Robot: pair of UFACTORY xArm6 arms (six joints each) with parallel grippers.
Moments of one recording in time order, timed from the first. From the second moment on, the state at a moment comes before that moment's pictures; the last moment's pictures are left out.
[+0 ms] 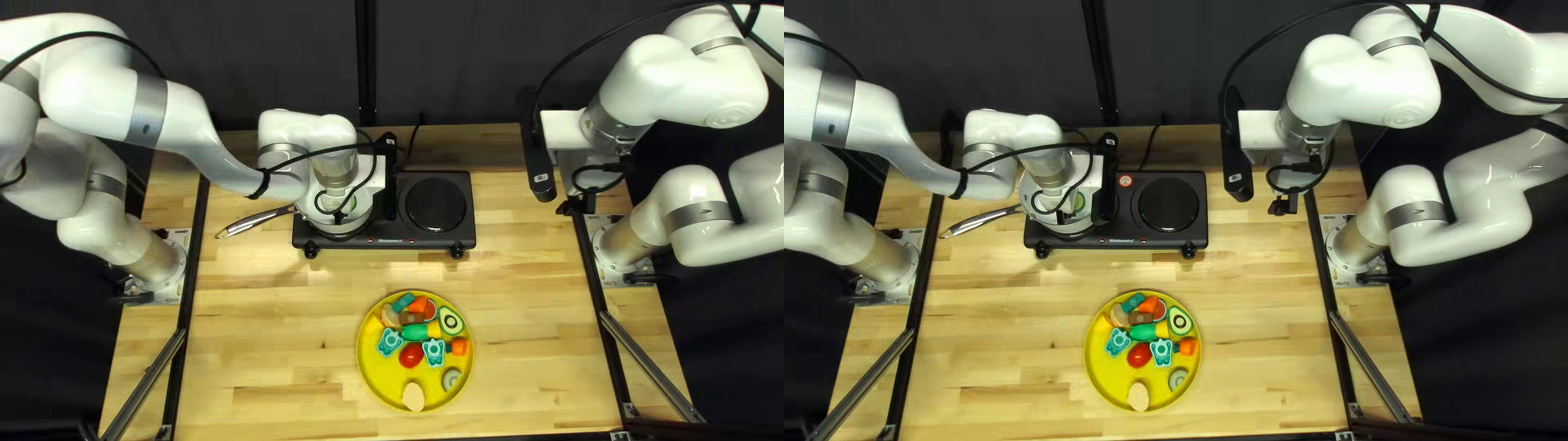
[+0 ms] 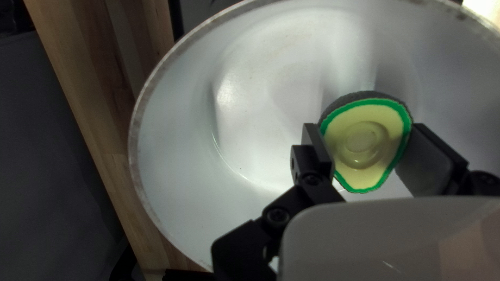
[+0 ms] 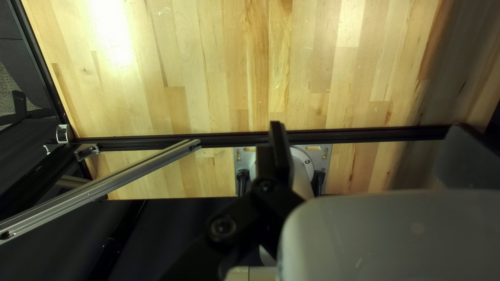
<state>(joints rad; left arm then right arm) 0.12 -0.03 -0.87 0.15 0.92 0.07 0.00 -0.78 -0.78 0.00 1.57 0.00</state>
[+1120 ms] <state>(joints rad) -0.41 0.07 -1.25 0.19 1.25 -0.23 0.00 -0.78 -0.78 0.00 1.57 0.00</state>
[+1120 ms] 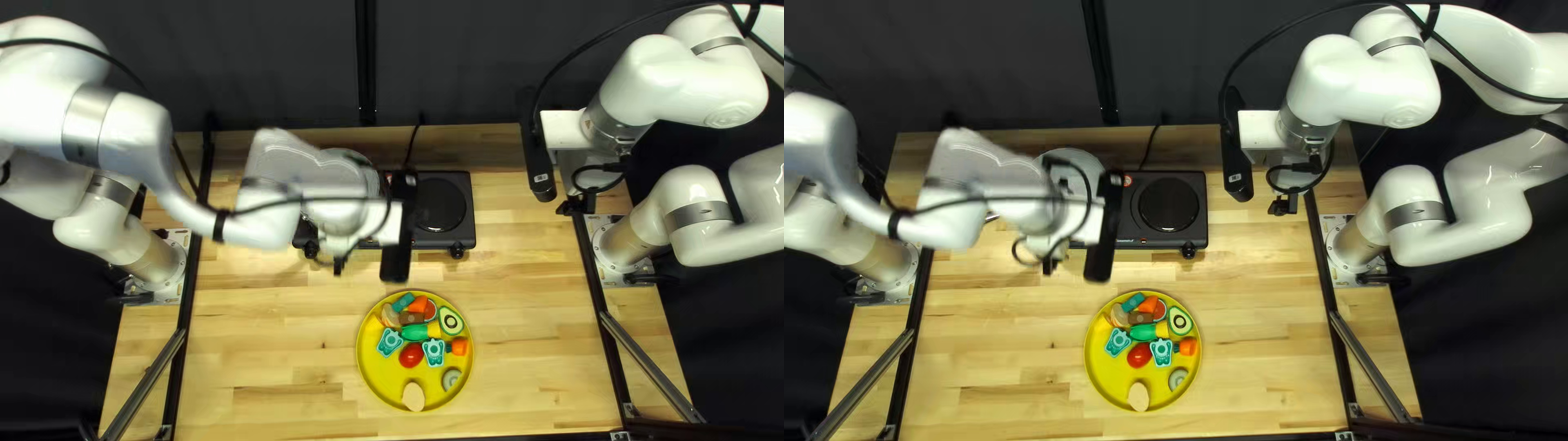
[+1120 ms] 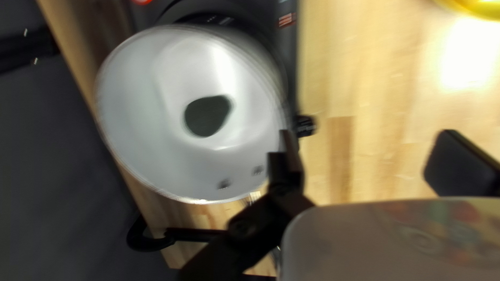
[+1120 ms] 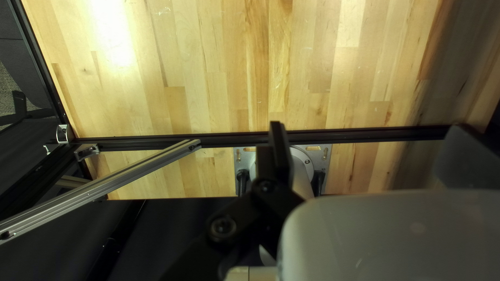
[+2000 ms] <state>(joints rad) -0.43 0.47 -1.30 0.07 0.79 -0.11 0.00 -0.78 -0.78 0.00 1.57 0.00</state>
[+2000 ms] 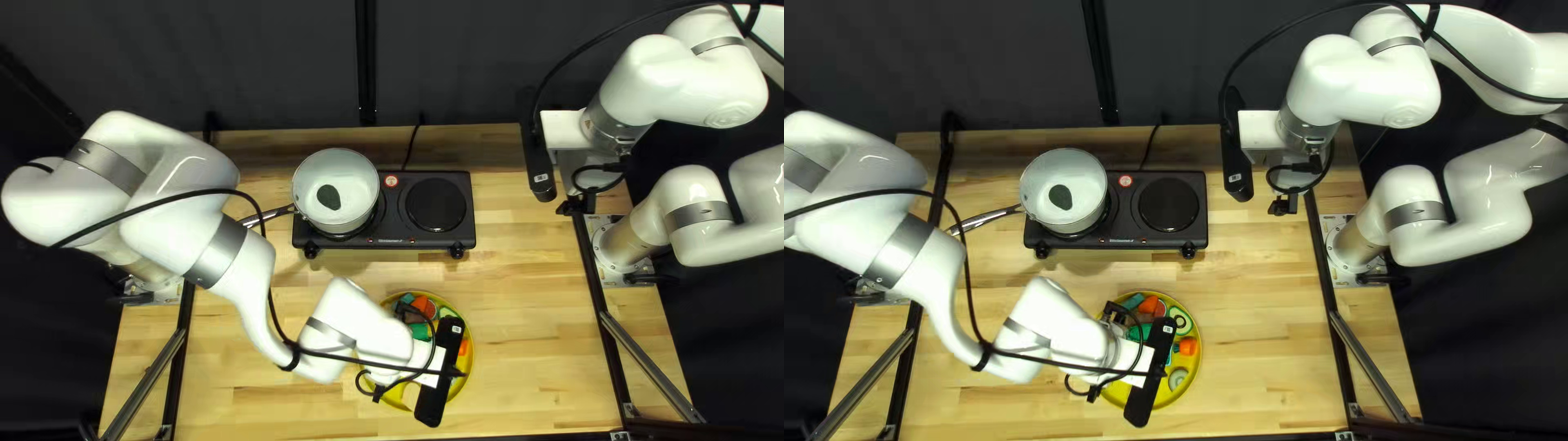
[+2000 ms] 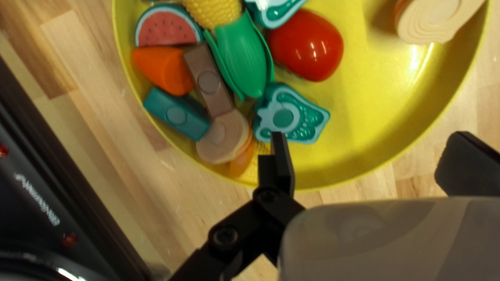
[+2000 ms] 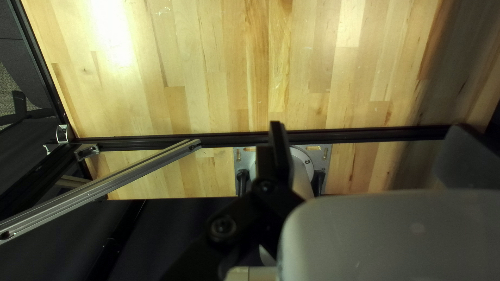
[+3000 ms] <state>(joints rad) -0.41 0.53 -1.30 0.05 0.76 0.00 0.00 -0.78 -0.78 0.00 1.57 0.00</state>
